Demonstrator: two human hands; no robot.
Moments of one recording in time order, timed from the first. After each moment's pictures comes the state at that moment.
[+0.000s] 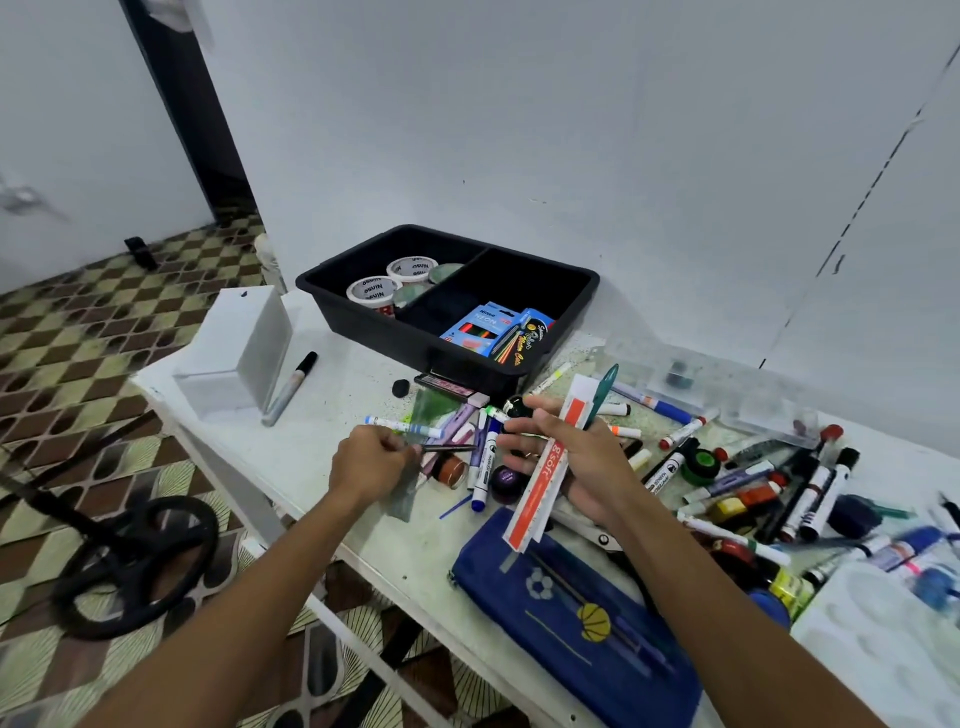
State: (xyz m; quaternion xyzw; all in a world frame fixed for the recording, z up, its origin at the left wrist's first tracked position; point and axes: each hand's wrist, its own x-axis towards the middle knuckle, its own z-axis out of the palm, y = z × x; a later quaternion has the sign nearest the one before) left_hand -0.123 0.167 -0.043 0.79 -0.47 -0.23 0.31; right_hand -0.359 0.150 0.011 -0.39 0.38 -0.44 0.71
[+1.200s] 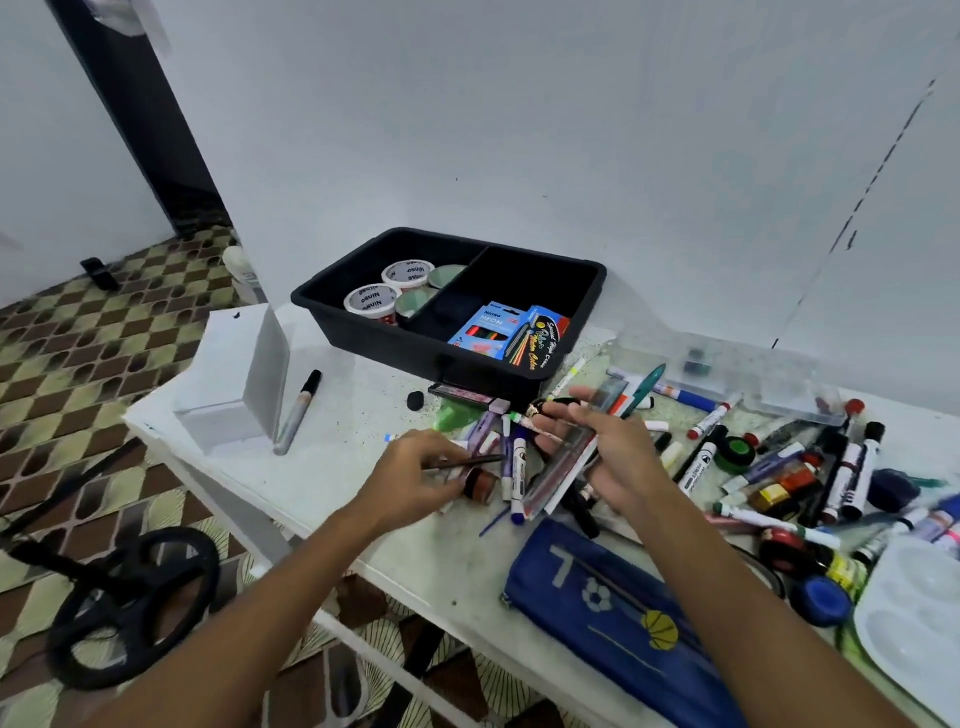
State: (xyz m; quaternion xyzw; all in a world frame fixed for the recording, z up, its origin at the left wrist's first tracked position) left_hand -0.099 0.159 -0.039 0.56 -0.73 -0.23 0.31; right_hand -0.332 0.132 0.004 -0.25 0.43 -0.53 0.69
